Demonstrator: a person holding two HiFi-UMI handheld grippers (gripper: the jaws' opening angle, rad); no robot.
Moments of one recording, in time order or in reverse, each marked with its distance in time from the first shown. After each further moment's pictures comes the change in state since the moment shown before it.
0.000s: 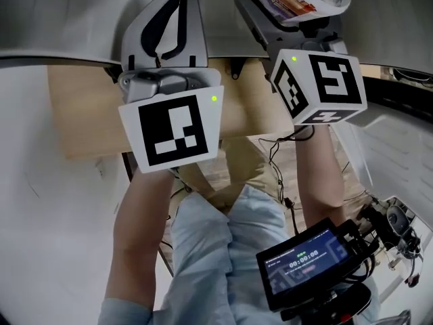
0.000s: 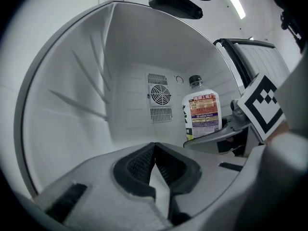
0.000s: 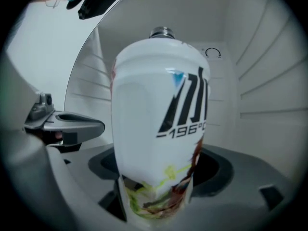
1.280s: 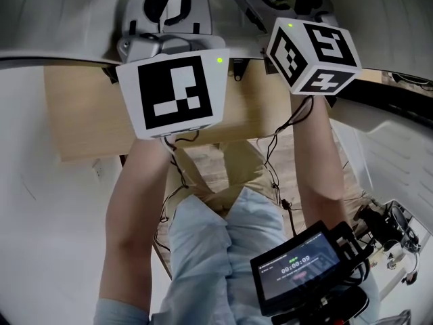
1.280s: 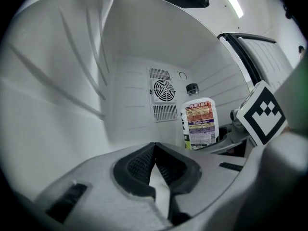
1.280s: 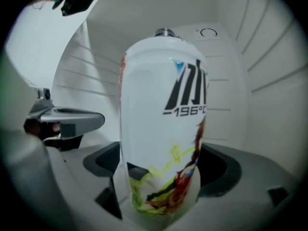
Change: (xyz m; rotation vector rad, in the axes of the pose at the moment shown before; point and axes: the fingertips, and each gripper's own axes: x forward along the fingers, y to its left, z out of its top) left arm 0.033 0.015 -0.001 0.001 -0.054 0.010; right arm 0.043 -0.006 -0.022 0.050 0.013 0.016
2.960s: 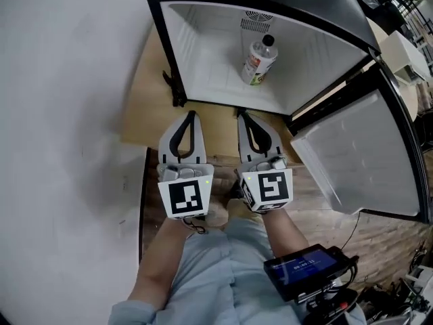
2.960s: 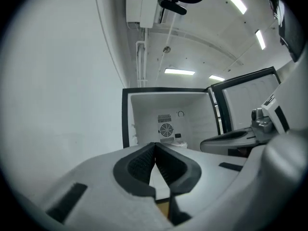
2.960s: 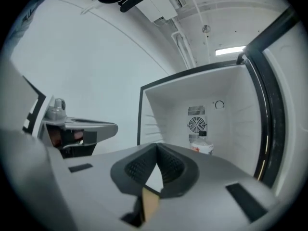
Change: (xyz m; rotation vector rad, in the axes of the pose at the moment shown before) left arm -0.239 -0.040 0.131 -0.012 -0.041 0.223; right arm -0.245 0.127 0.097 0.004 -0.212 0.144
